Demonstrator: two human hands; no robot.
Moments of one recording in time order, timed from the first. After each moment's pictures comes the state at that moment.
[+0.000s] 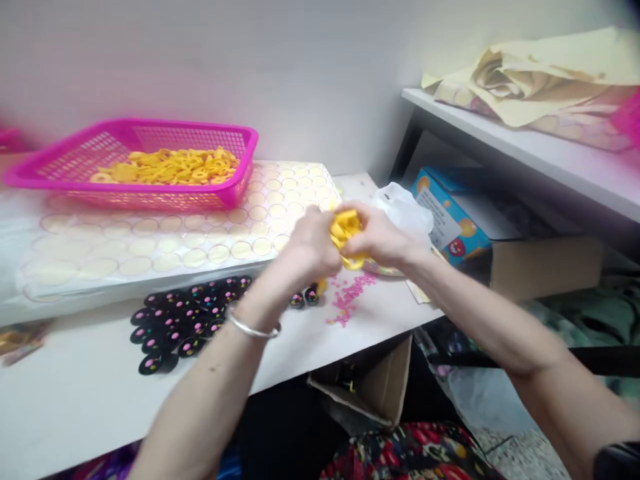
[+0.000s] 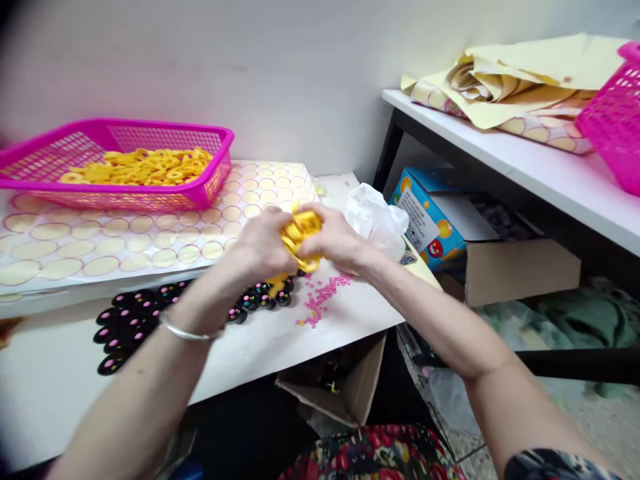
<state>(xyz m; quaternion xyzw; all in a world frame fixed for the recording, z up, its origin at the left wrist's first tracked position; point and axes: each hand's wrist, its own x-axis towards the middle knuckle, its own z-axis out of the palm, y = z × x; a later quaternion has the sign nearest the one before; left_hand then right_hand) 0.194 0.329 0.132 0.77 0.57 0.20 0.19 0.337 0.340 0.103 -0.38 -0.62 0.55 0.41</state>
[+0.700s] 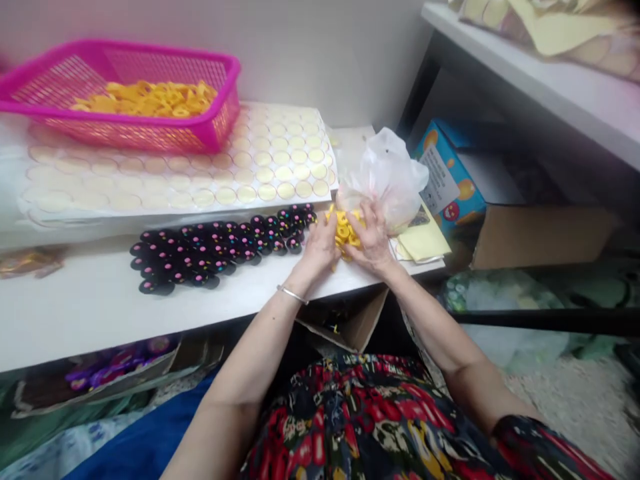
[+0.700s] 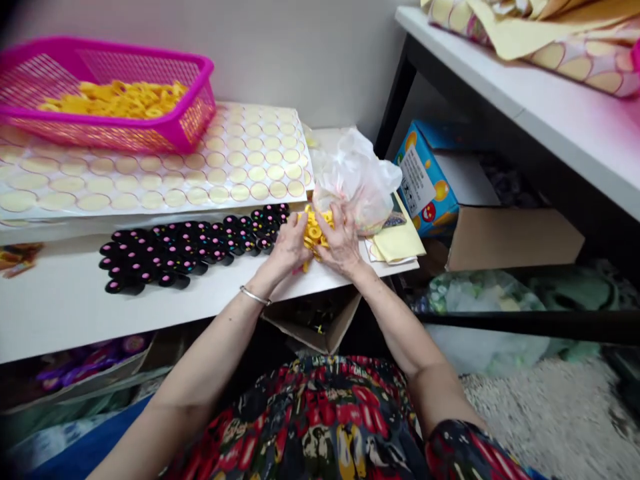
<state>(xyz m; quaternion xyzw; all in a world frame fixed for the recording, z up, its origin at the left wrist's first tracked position) 0.244 0.287 -0.013 0.77 0.58 0.19 0.17 0.401 0.284 -0.030 -0.52 -0.82 -0.04 0.23</state>
